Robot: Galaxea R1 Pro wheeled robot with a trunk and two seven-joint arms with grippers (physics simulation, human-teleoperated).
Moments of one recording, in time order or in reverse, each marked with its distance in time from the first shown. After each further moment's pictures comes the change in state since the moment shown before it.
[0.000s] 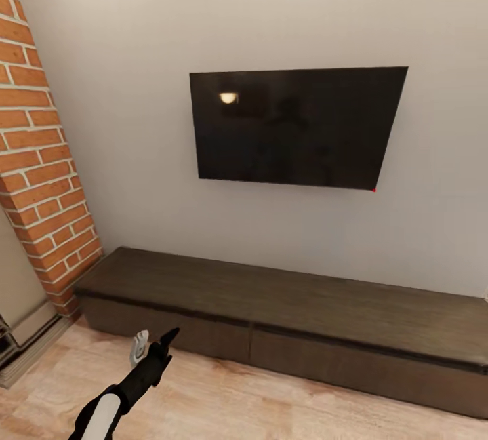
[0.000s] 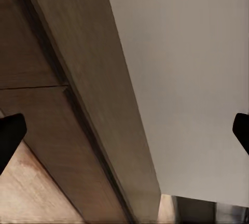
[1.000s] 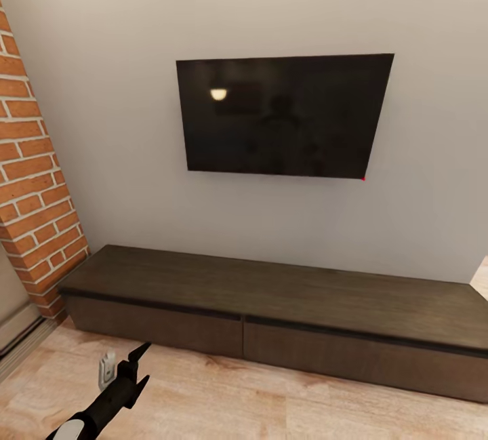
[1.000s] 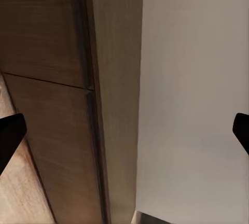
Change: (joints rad) left arm 0.031 0.111 0.058 0.109 0.265 0.076 0.029; right arm -0.044 0.016 0.005 0.008 -0.010 0.124 0.004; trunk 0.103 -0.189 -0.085
